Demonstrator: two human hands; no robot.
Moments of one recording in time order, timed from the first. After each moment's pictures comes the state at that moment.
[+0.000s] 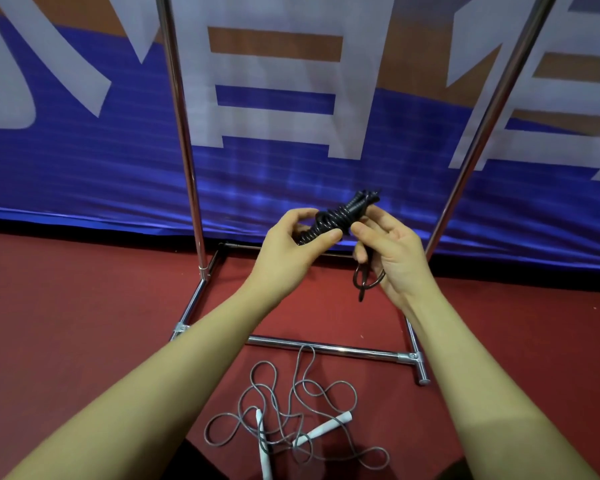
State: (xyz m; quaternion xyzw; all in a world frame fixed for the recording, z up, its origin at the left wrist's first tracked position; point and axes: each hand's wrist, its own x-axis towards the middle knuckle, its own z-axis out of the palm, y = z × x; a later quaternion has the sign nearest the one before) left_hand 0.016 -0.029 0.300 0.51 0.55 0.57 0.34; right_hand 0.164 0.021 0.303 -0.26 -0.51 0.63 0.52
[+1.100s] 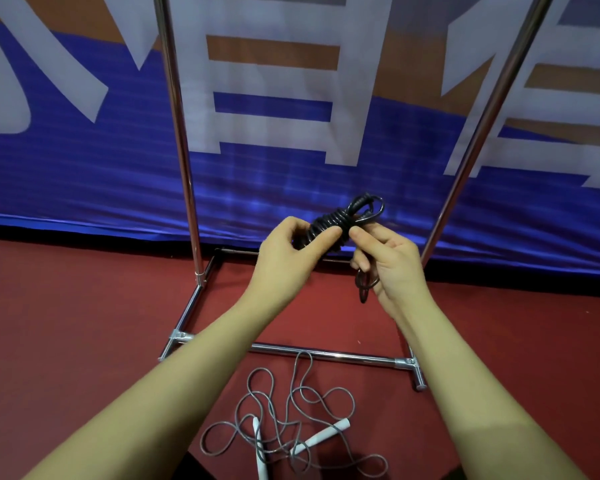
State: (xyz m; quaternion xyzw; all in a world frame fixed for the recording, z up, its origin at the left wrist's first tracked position) left_hand 0.019 -0.029 0.303 0.51 0.59 0.56 0.27; right_hand 0.156 0.016 0.302 -0.30 -0.52 0.59 0.54
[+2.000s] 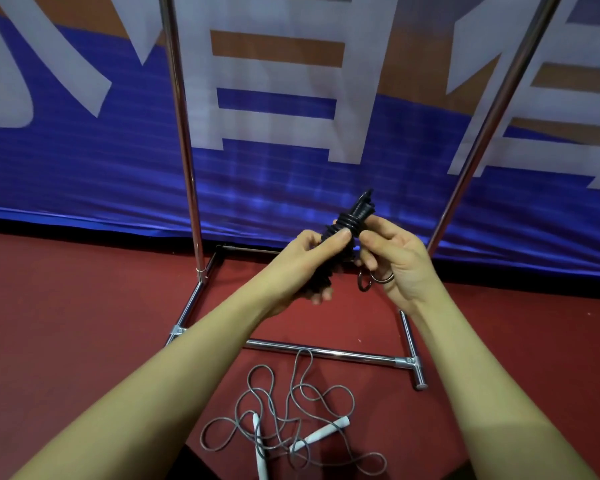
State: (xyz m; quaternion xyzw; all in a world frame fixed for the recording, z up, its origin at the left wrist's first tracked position) left_hand 0.021 -0.038 0.315 0.52 0.49 0.45 0.53; right_hand 0.170 0.018 0.309 -0.25 -0.52 0.66 0.48
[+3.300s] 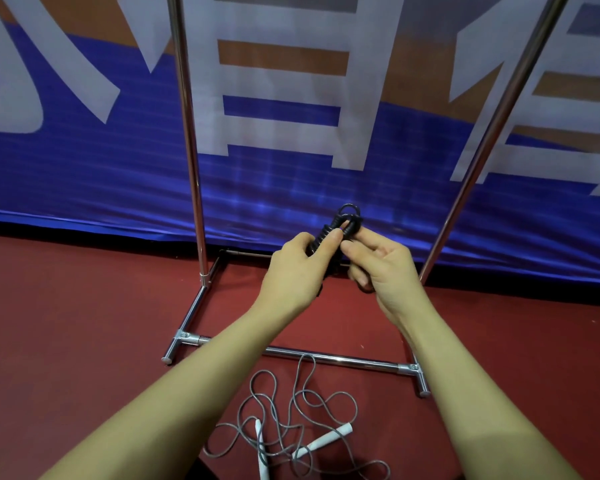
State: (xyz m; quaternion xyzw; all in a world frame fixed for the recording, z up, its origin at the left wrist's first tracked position) left_hand 0.020 -0.027 0.296 0.51 0.62 0.51 0.30; right_hand 0.153 0.013 0.297 -0.29 -0.61 0.55 0.48
